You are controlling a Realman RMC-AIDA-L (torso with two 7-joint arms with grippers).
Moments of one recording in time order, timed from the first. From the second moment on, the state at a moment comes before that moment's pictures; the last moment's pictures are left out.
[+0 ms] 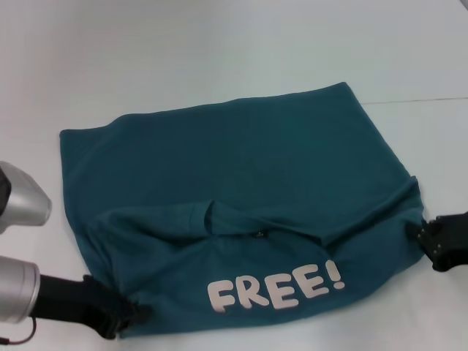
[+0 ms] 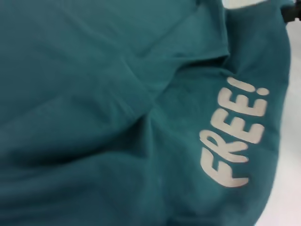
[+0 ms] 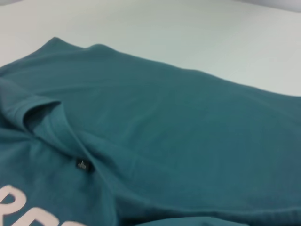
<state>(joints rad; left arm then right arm) -0.44 -2.17 0.98 1.08 2.37 1.56 -1.96 -0.09 2.10 -1.33 -1.47 -2.00 -0.96 1.86</state>
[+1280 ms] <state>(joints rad) -0.41 -2.17 0.92 1.24 2.31 1.67 -1.95 -0.11 2.11 -1.37 -1.55 -2.02 -0.90 1.81</state>
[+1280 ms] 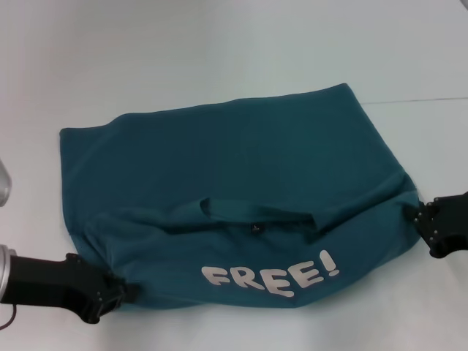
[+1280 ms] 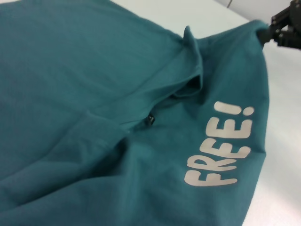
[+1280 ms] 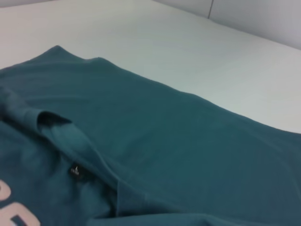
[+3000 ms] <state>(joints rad) -0.31 -2.17 0.93 1.40 2.26 1.81 -1.95 -0.36 2.12 -1.44 -1.68 -1.79 -0.88 1.57</state>
